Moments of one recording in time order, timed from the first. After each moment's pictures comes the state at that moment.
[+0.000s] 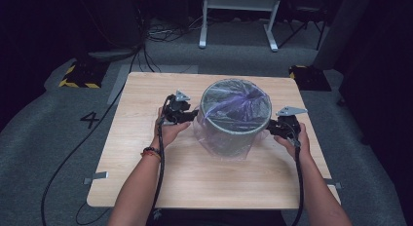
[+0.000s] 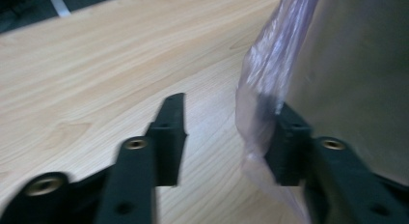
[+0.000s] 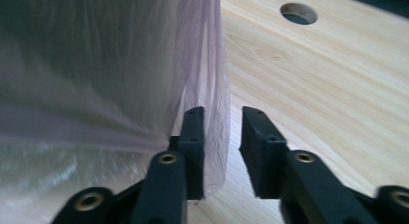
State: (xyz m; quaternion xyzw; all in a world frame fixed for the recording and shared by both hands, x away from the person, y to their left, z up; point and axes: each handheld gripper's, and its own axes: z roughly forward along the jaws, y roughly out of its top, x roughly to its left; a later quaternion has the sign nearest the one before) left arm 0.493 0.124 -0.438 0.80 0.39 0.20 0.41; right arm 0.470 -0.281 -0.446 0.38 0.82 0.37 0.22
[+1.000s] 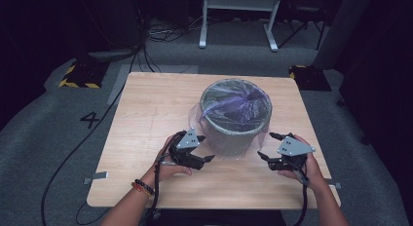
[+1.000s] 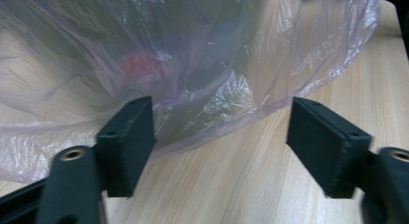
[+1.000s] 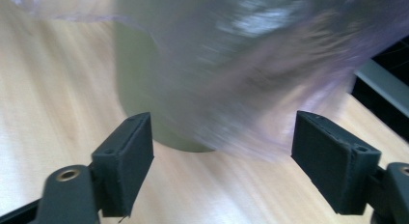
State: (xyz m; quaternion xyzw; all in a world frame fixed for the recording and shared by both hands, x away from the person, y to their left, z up) left arm 0.378 0.092 -0.445 0.84 0.19 0.13 0.48; right arm 0.360 -0.265 -0.433 0.18 0.84 0.41 0.30
